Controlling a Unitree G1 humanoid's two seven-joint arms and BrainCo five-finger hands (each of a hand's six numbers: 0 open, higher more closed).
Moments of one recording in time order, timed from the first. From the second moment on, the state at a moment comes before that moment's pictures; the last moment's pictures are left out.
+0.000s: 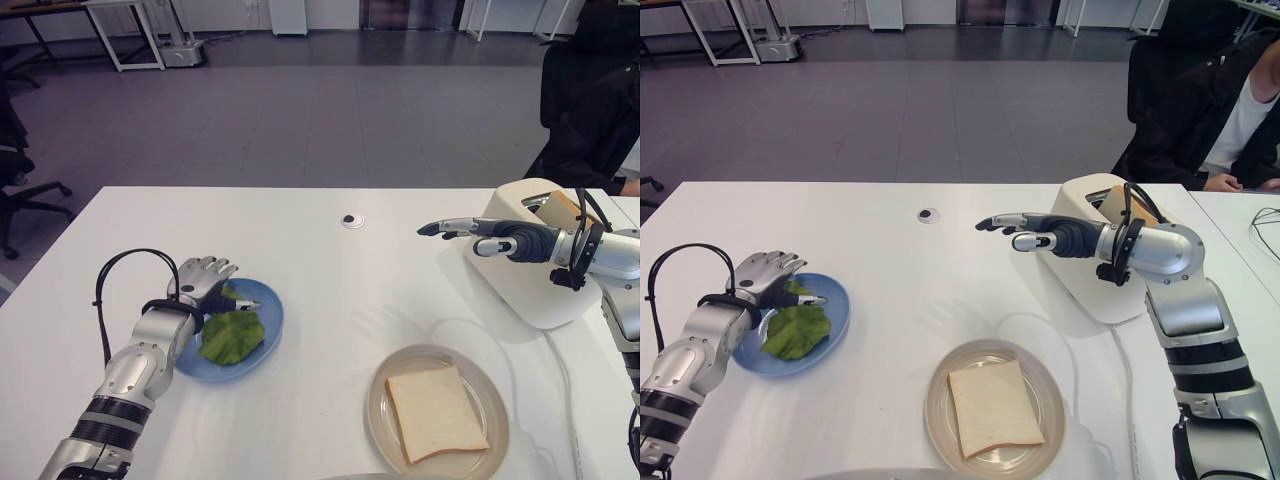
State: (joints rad) left arm -0.12 0.77 -0.16 0.08 1.07 0.03 -0.28; right arm -0.42 -0.82 0.06 -0.07 0.13 -0.10 0.94
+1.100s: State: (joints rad) left arm 0.11 0.96 -0.04 -0.36 0.94 0.03 -0.64; right arm -0.36 -0.82 0.06 -0.06 0.10 -0.09 0.93
